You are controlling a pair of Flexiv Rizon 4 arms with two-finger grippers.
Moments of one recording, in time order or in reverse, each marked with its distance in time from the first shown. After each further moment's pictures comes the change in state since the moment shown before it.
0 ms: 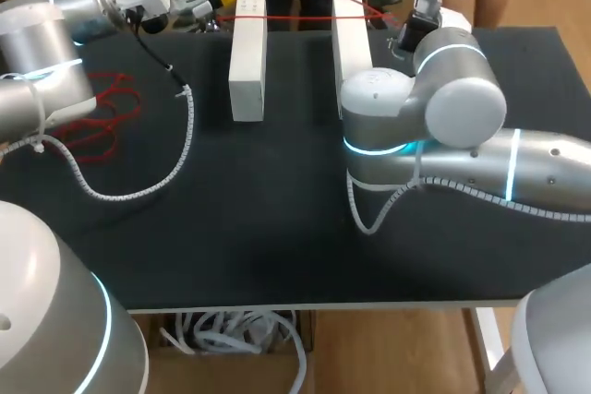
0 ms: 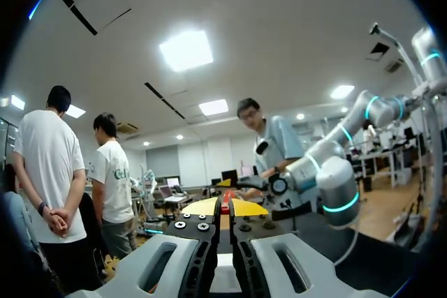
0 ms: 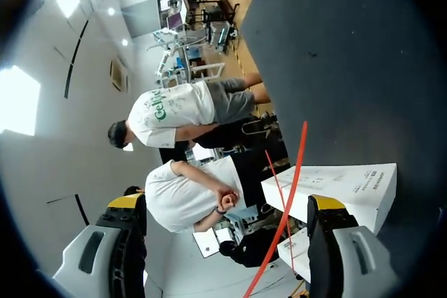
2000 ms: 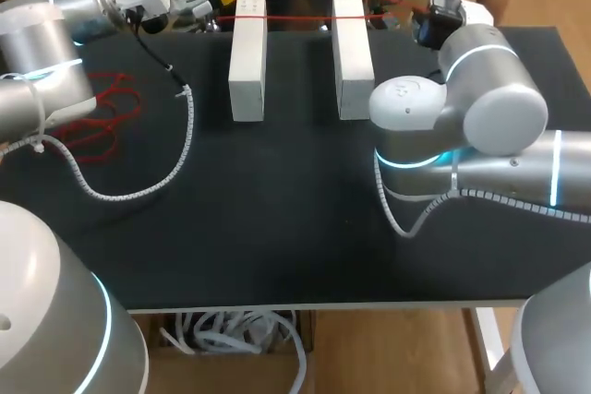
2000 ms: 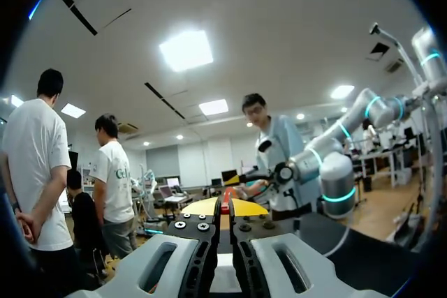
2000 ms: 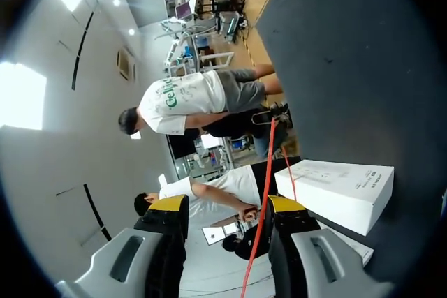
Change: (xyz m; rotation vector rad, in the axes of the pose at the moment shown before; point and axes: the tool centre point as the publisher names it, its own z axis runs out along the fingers) left arm 0.000 0.000 0.000 0.000 0.000 0.000; right arm 0.033 0.008 -0.032 0.089 0.041 -0.023
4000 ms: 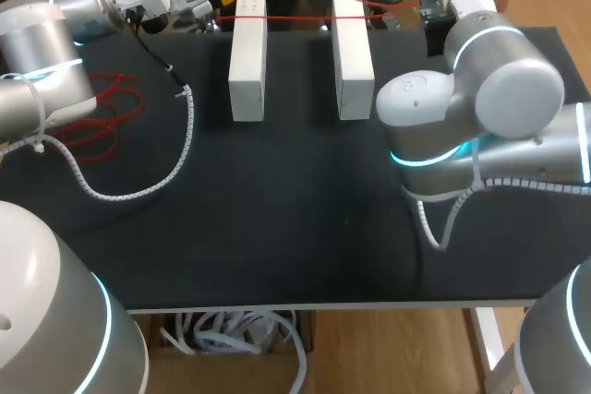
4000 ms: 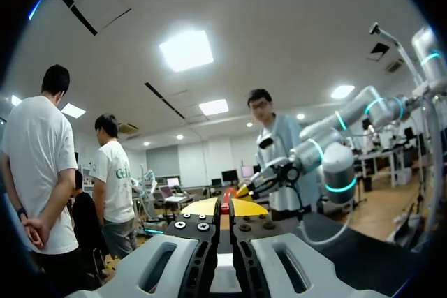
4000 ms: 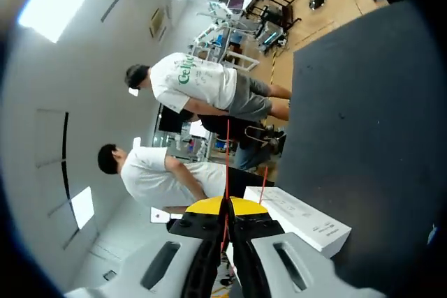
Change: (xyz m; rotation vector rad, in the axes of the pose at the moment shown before) left arm 0.000 0.000 0.000 0.000 -0.001 0.000; right arm -0.010 0.002 -0.016 0.007 -0.101 -0.502
